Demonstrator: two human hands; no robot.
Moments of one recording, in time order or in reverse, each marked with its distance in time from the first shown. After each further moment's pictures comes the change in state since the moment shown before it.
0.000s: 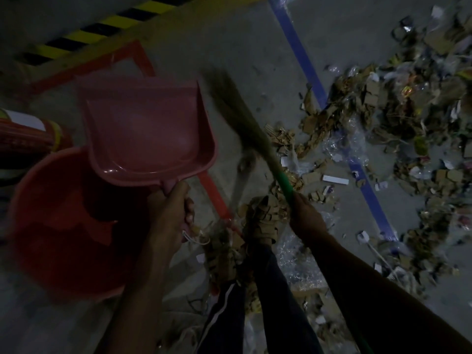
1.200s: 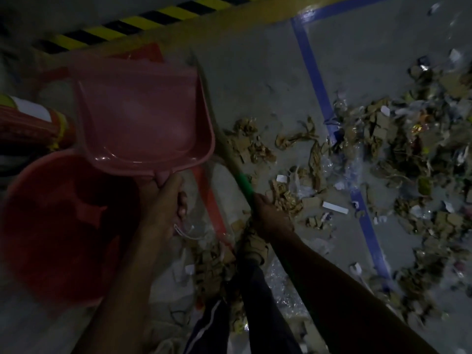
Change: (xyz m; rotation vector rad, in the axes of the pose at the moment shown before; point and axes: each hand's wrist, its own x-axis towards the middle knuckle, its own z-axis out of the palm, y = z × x) left_hand 0.030 0.036 0.014 -0.035 0.105 0.019; right_hand 0.058 -0.092 -0.001 -0.076 -0.205 -0.285
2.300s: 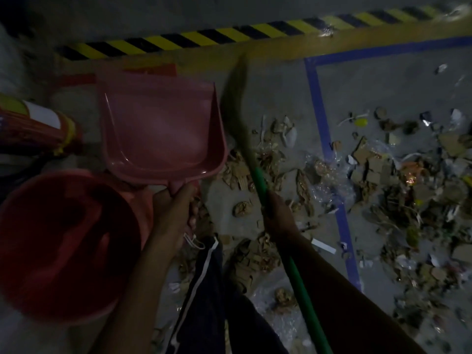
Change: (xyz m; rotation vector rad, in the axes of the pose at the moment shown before) left_hand 0.009 0.051 0.050 -0.104 -0.015 -0.072; right_hand 0.059 0.016 -0.097 0.124 0.159 -0.025
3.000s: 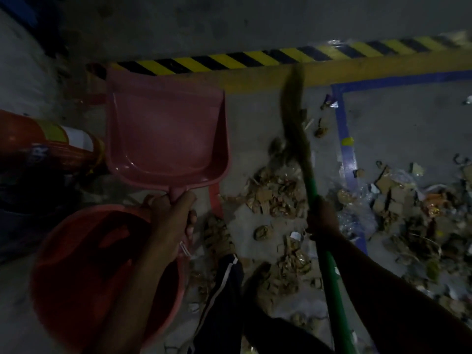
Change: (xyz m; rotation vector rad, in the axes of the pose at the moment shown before) left_hand 0.075 0.088 -0.056 0.068 0.004 0.003; right_hand 0.087 -0.049 -0.058 0.059 0.043 0.528
